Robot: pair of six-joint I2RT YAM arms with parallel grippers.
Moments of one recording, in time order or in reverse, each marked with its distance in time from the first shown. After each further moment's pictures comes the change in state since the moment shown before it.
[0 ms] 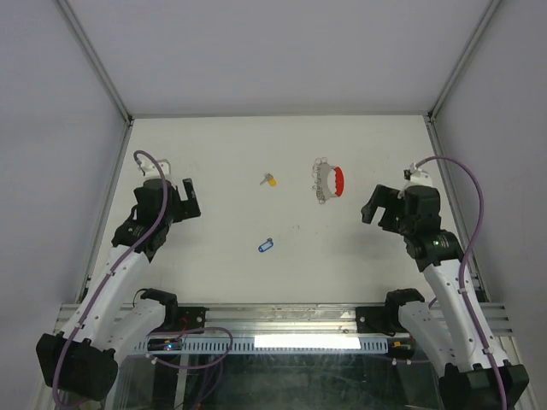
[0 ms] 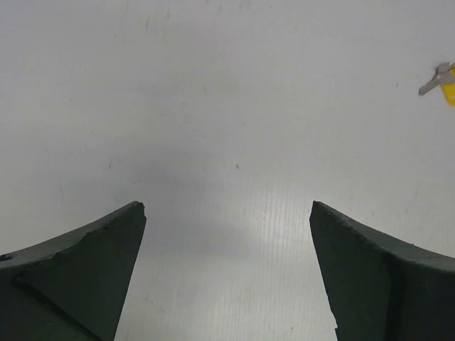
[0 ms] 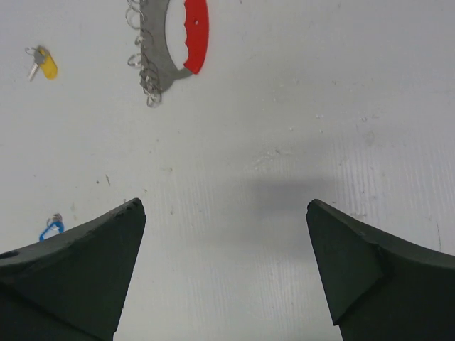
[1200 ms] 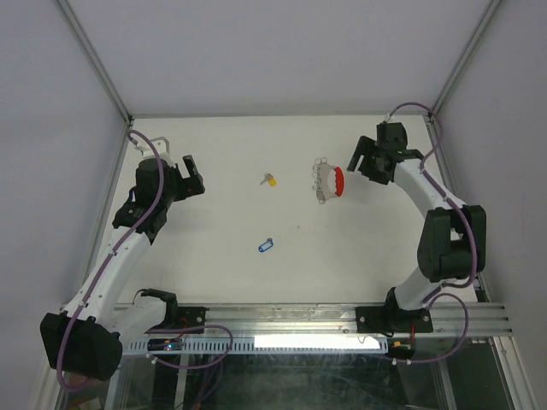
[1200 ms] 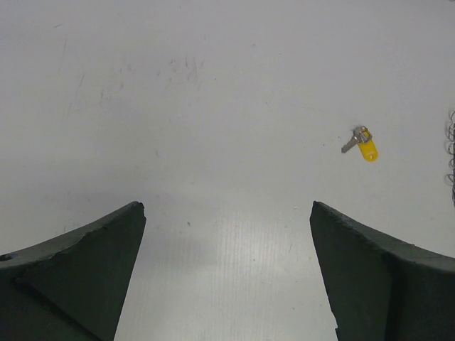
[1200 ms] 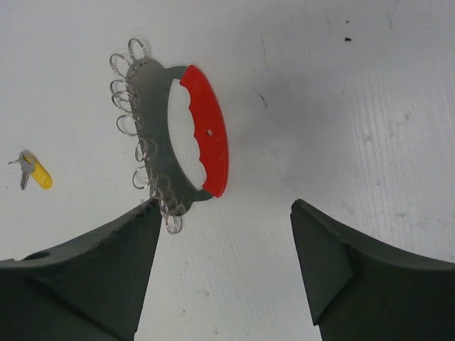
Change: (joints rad) left arm 0.045 0.161 0.150 0.166 0.116 -0.041; right arm -0.036 0.853 0.489 0.174 -0.045 0.119
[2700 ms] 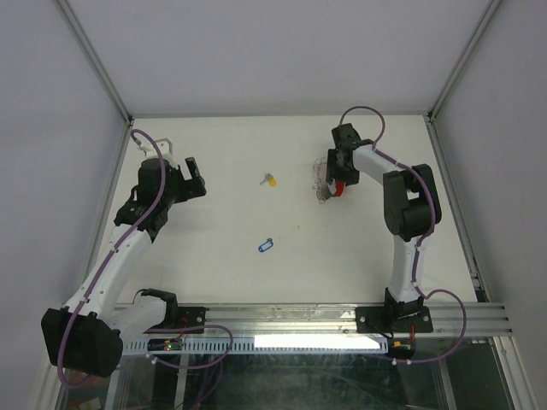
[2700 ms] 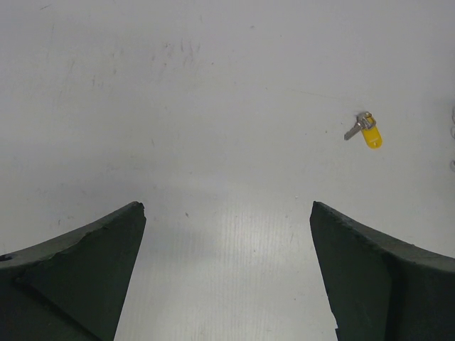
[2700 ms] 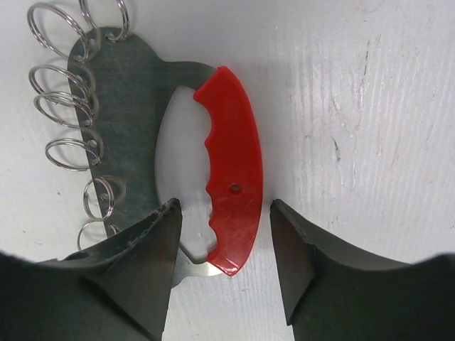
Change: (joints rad) left arm 0.000 0.021 0.000 -0.018 0.022 0.001; right arm 0.167 0.489 0.313 -0.102 0.166 -0.144
